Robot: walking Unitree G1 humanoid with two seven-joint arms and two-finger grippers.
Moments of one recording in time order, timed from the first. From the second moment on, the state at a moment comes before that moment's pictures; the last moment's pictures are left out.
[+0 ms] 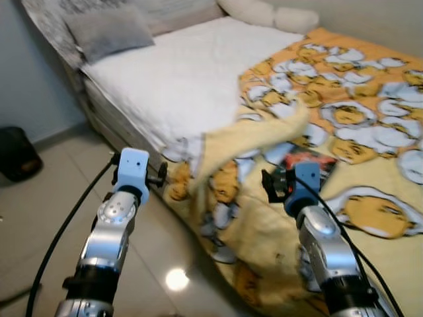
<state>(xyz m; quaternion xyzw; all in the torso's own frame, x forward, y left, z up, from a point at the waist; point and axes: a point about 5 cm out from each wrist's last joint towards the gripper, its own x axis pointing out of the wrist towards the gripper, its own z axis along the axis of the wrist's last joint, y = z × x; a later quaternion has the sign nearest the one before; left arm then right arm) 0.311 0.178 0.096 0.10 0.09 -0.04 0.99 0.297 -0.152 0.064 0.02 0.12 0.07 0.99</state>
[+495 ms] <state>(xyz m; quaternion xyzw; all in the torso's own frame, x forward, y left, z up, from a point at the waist) 0.309 0.174 0.092 0.08 0.10 -0.05 0.99 0.296 -0.150 0.060 0.02 0.13 0.07 0.99</state>
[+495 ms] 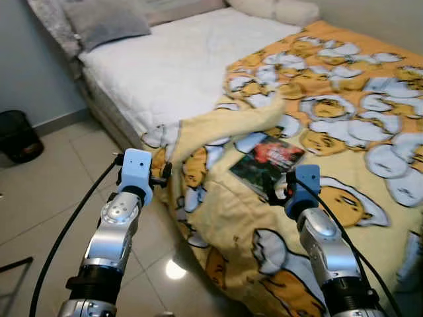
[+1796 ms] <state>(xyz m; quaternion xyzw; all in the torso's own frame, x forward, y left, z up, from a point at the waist) 0.307 0.188 0.094 0.09 0.09 -0.07 0.99 0.303 -0.139 0.066 0.03 0.12 0.07 0.99</state>
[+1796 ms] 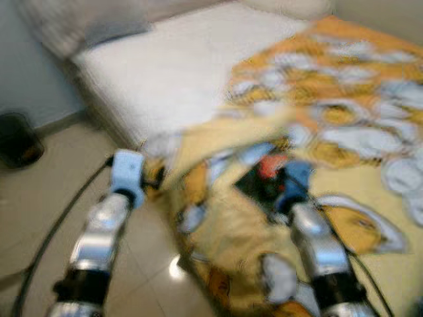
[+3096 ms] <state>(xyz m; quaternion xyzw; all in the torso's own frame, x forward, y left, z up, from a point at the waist) 0.299 0.174 0.094 0.10 0.09 -0.11 0.98 0.292 -0.155 0.053 0.05 0.16 0.04 0.99</state>
